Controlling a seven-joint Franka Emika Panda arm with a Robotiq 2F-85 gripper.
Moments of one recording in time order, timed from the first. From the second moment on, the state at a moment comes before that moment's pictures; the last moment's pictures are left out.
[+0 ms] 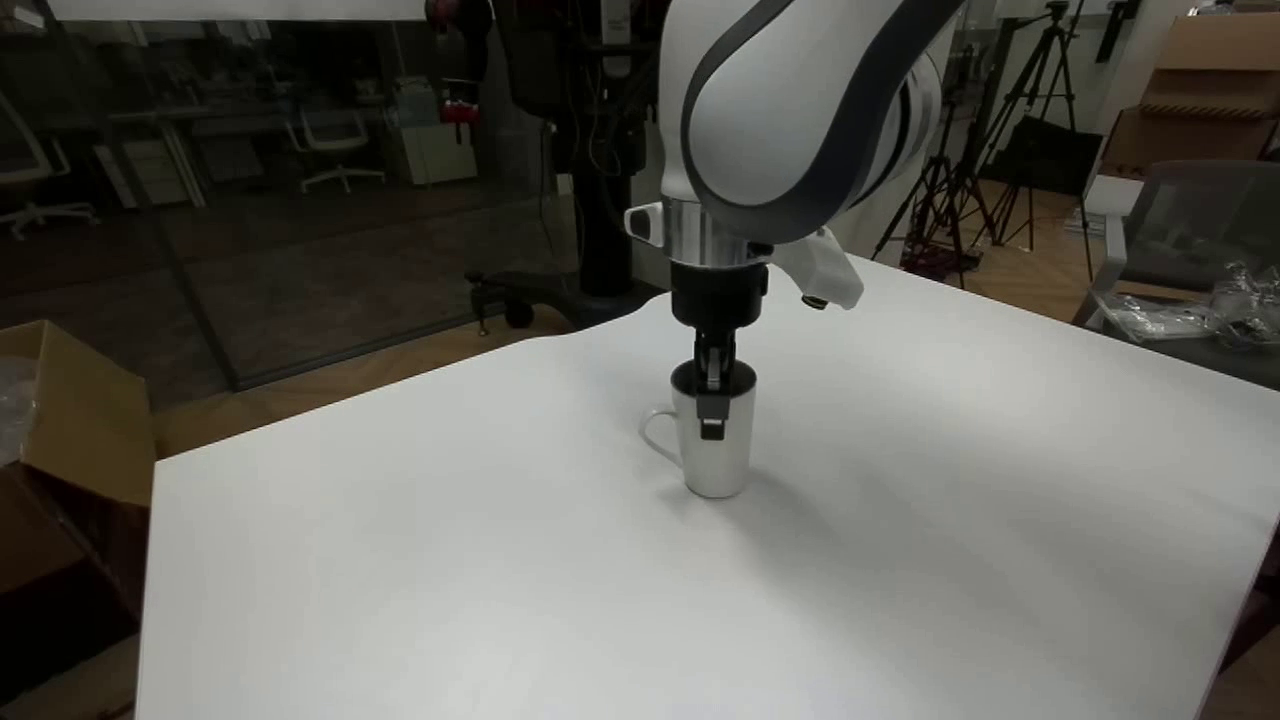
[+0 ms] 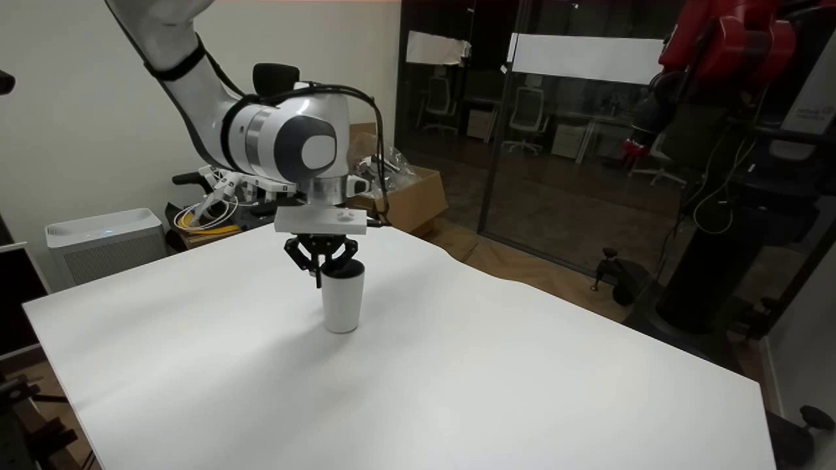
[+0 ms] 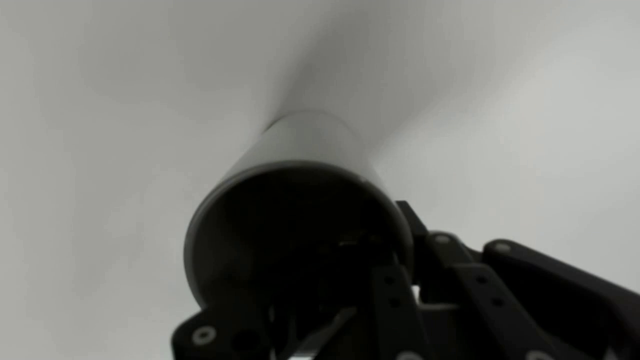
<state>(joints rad) 0.05 0.51 0.13 -2.05 -0.10 2.54 -0.53</state>
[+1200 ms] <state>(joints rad) -0.04 0.48 0.23 -2.21 -0.01 2.88 -0.30</state>
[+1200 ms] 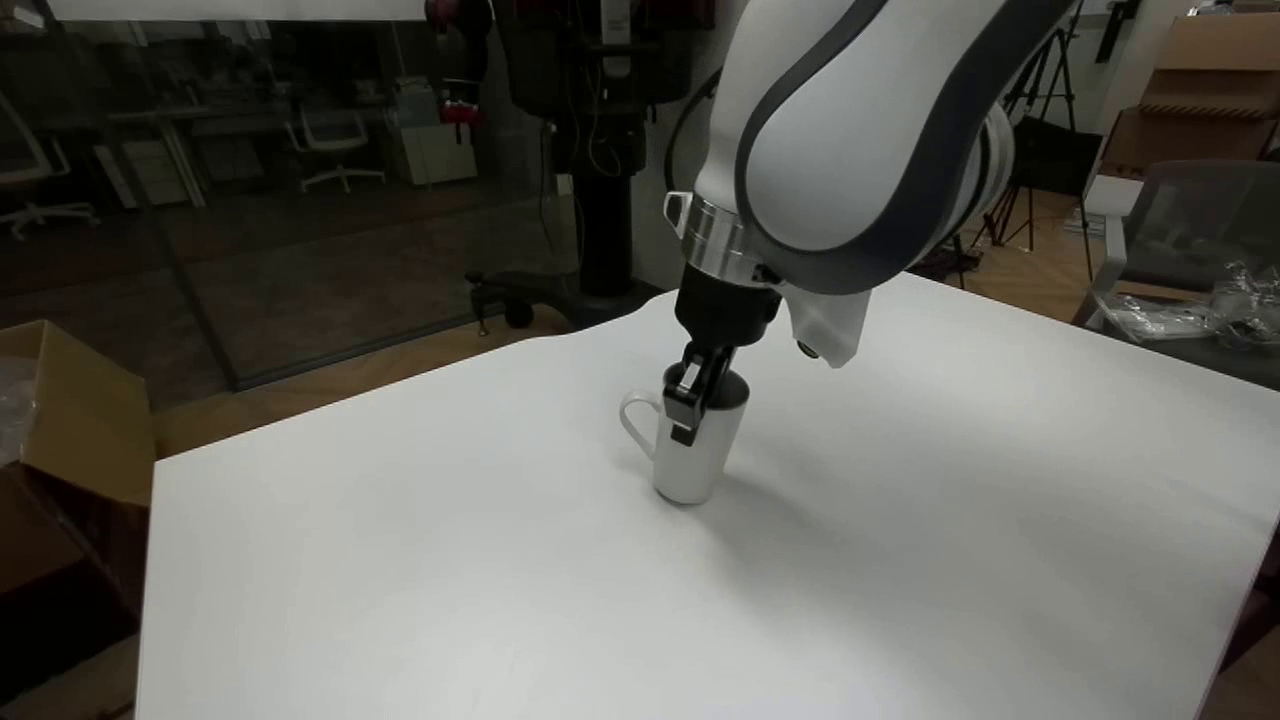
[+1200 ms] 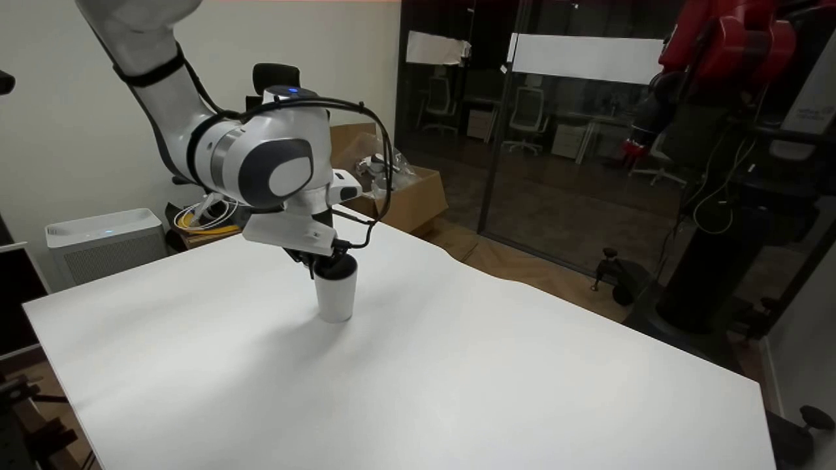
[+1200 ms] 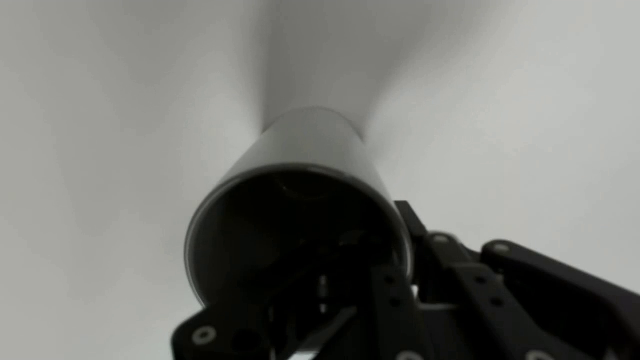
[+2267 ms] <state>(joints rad) -0.07 0.49 0.24 -2.13 0.02 2.66 -0.34</state>
